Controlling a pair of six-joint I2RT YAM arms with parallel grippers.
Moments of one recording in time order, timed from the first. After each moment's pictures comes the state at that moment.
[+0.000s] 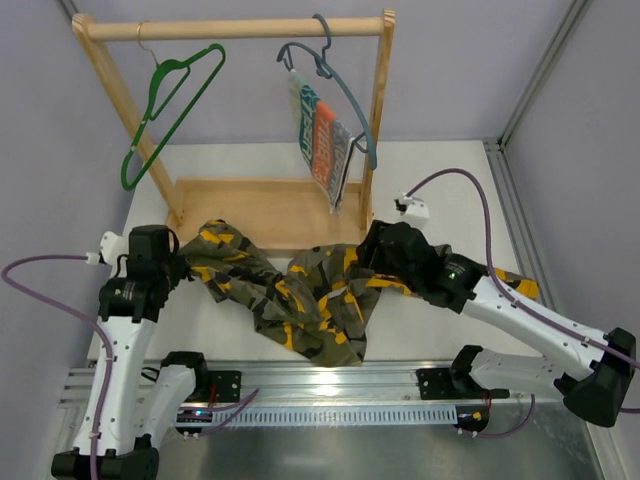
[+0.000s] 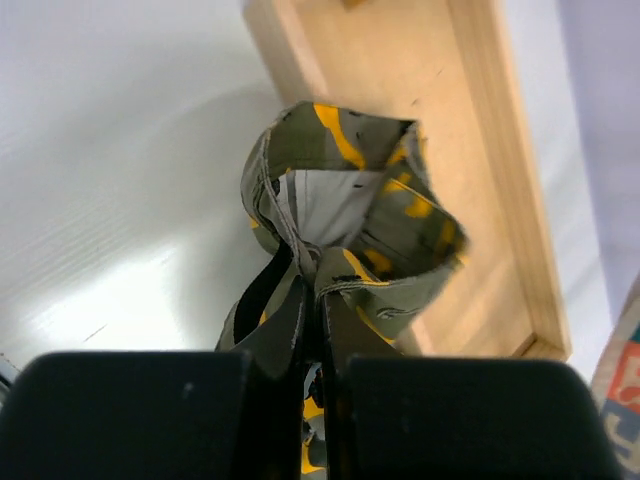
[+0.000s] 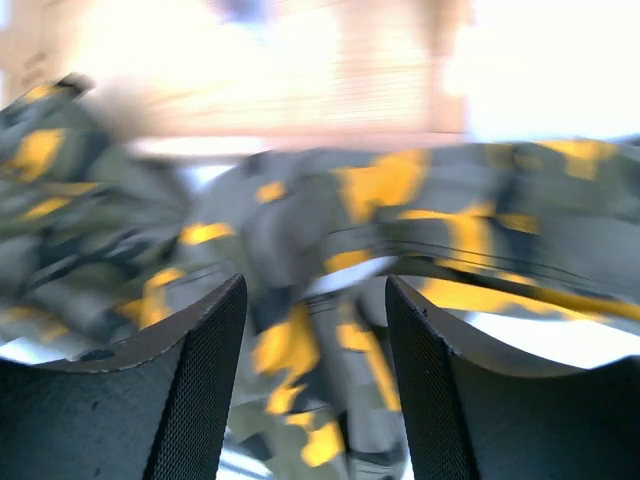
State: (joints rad) left arm -0.04 0.76 0.92 -0.97 -0.38 -1.14; right arm 0.88 1.08 0.96 -0.50 0.42 0.79
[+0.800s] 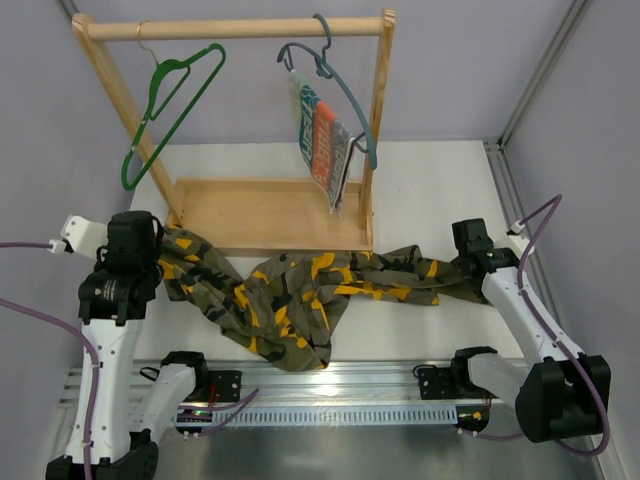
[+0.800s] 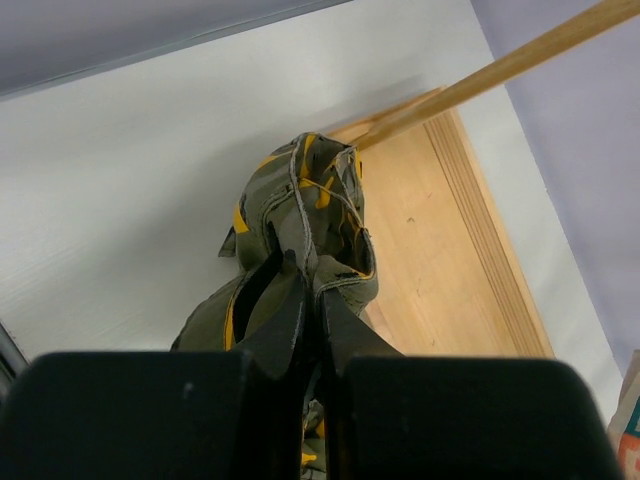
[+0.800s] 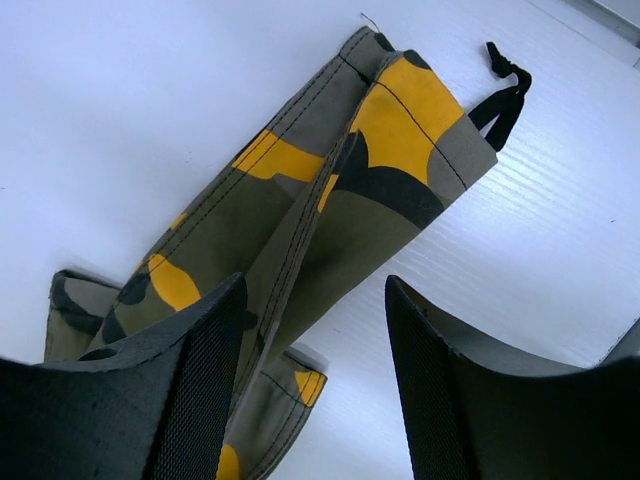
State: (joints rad) left arm -0.05 0.80 1.17 -1.04 -0.66 -1.01; right arm 0.11 1.05 0.74 -0.82 0.60 1.06
